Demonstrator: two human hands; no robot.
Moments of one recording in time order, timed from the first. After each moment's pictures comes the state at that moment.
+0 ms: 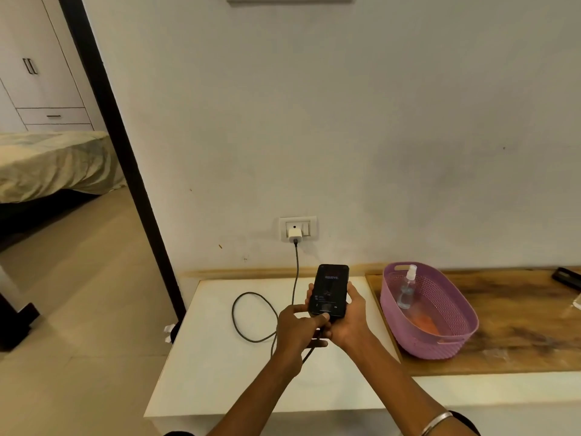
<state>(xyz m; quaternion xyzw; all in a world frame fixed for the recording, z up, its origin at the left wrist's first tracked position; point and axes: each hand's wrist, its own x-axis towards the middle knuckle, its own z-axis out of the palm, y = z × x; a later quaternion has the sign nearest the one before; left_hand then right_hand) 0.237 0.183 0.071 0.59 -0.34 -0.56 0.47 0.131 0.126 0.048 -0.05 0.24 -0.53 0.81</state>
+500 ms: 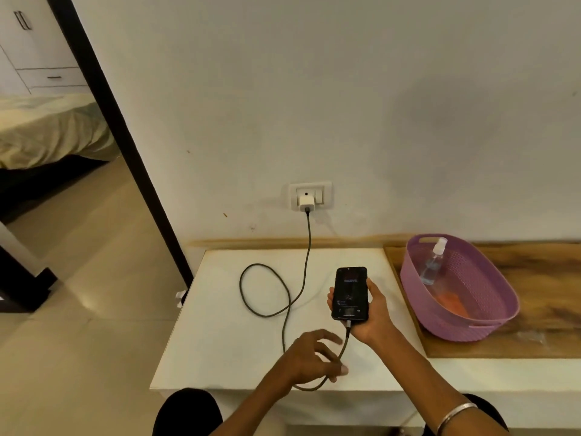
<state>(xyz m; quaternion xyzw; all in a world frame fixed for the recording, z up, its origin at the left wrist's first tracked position) 0.263 0.185 -0.019 0.56 -0.58 -0.58 0.14 0.099 0.100 -0.039 -0.02 0.34 -0.49 0.80</state>
